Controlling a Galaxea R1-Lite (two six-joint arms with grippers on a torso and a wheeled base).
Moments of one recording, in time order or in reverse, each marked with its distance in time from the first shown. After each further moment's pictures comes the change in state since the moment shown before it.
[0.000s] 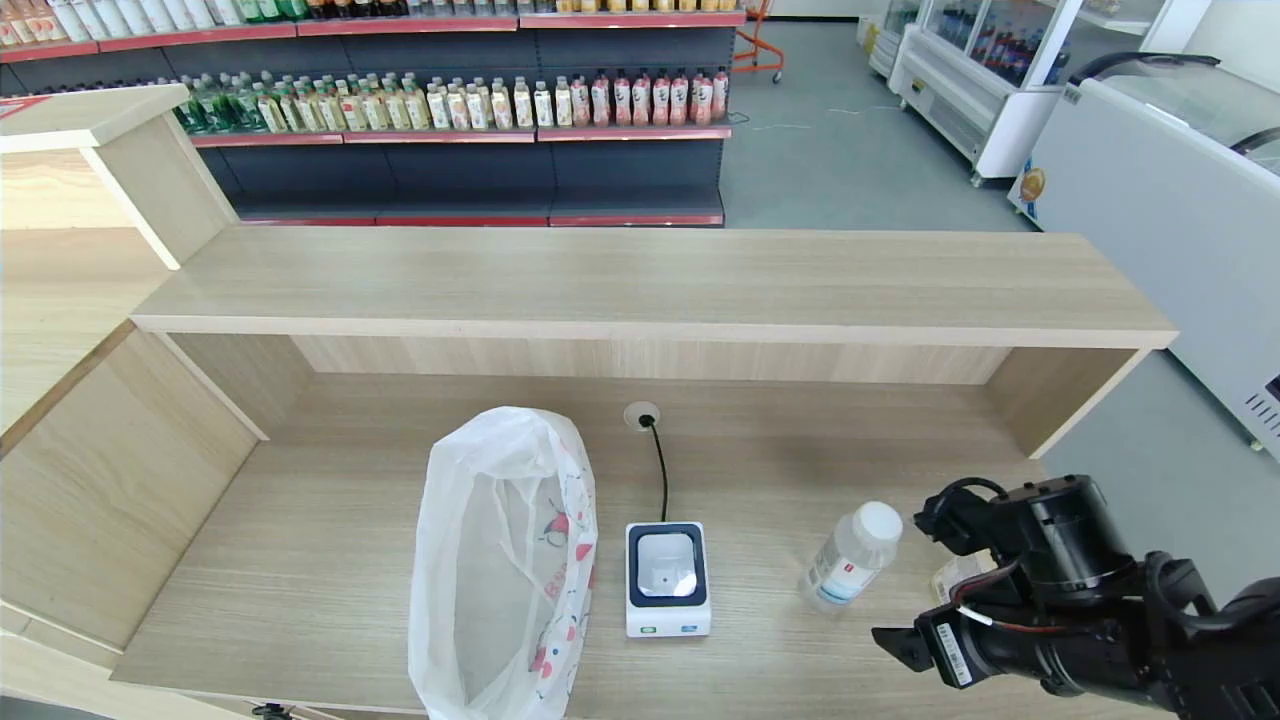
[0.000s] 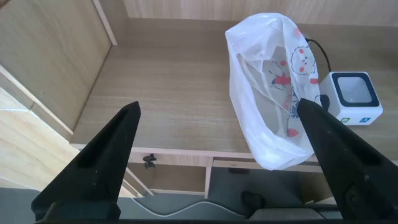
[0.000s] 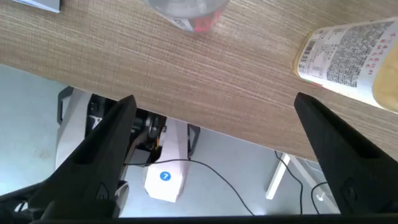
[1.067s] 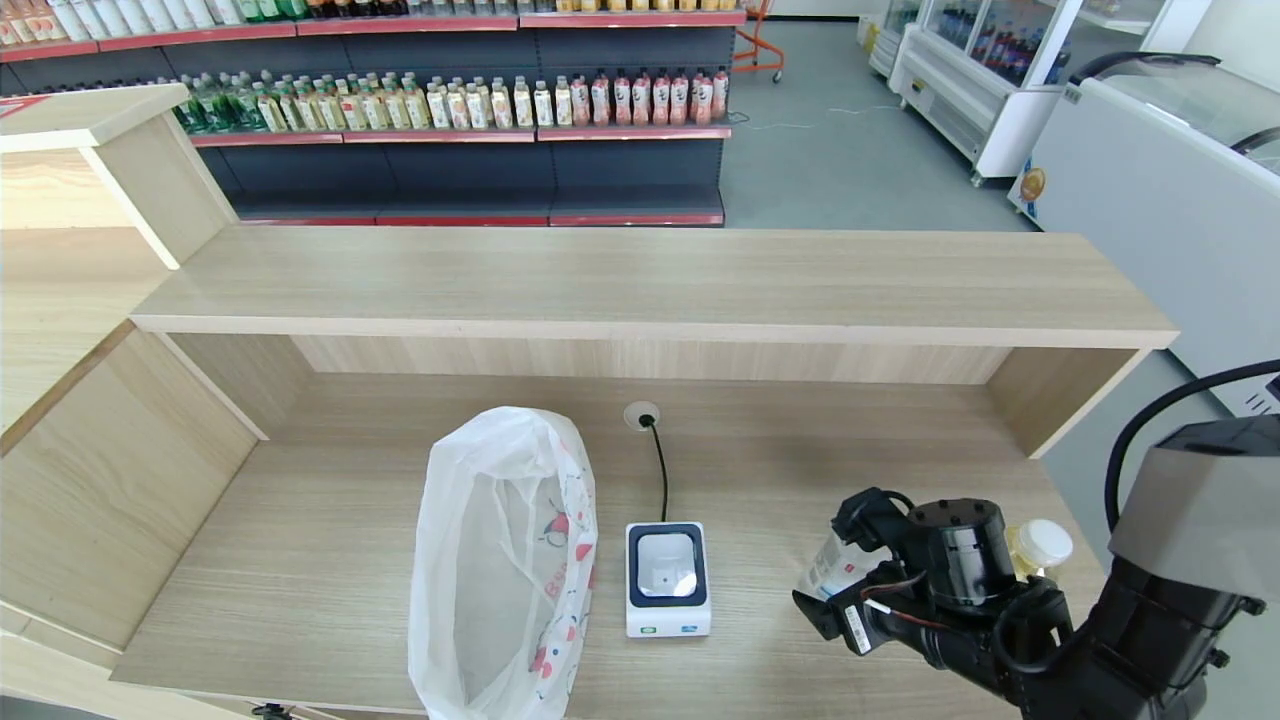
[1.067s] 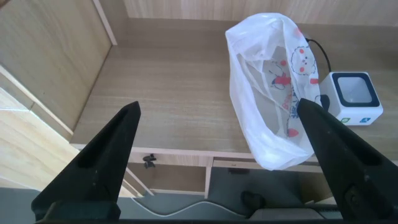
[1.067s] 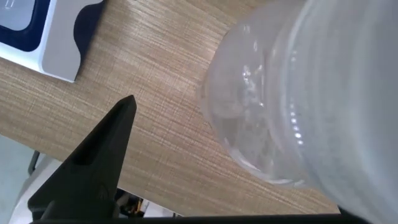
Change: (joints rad) left arm 0.000 0.000 0.000 0.000 0.000 0.000; right arm 0.060 0.368 0.033 -0.654 -0.006 -0.135
